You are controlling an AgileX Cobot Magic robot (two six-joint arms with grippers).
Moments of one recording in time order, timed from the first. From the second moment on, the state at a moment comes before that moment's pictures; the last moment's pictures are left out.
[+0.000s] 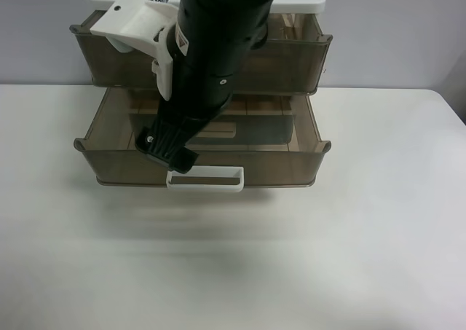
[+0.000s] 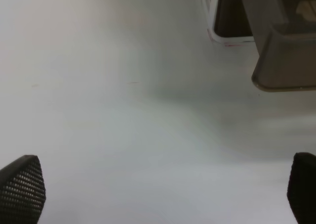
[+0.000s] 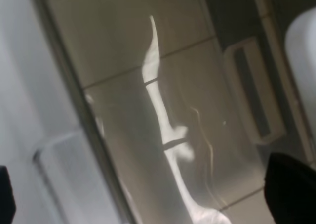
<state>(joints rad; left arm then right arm) 0.05 -0.01 -0.51 -0.08 1.06 0.13 1.00 1.75 -1.47 -0.20 0.92 -0.17</state>
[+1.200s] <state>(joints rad) 0.05 -0.01 -0.51 -0.08 1.06 0.13 0.84 1.84 -1.62 -0.19 0.94 -0.22</state>
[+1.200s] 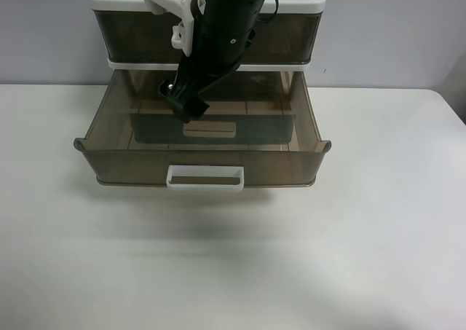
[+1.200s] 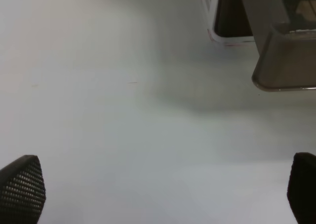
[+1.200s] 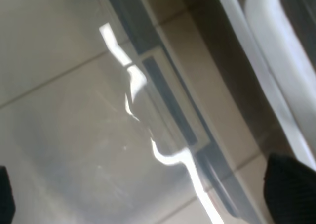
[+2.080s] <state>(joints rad) 0.05 -0.01 -0.51 -0.08 1.06 0.13 0.92 1.04 -1.20 -0.12 1.21 -0.16</state>
